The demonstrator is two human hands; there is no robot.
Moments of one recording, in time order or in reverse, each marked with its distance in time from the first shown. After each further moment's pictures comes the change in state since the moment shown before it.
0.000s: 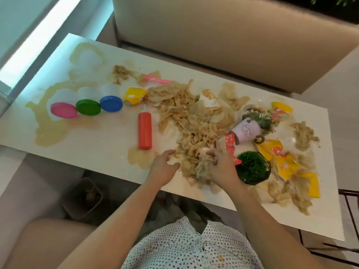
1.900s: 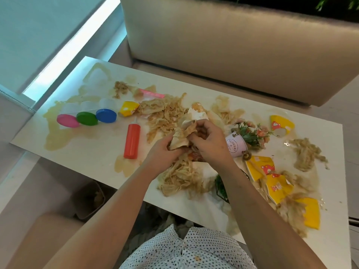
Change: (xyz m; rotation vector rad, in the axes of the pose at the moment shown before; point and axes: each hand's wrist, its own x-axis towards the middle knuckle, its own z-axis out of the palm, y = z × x) left_hand -0.002 0.135 0.050 -0.233 0.043 0.259; right_hand 0.059 -0.026 -0.120 0.869 -0.141 -0.355
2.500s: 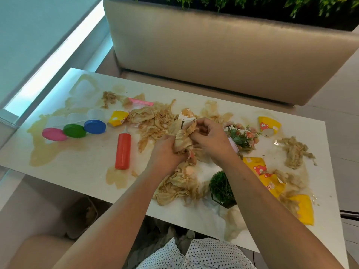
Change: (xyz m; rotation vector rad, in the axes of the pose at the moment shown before) left_hand 0.021 0.016 0.026 0.562 0.098 0.125; right_hand 0.016 -0.005 -0.026 -0.012 0.028 0.040
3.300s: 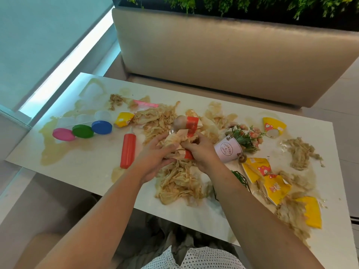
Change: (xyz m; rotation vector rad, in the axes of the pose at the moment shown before) left_hand -0.017 -0.018 -0.030 -1.004 -0.131 -0.378; right_hand 0.003 0.047 0.036 0.205 0.062 0.309
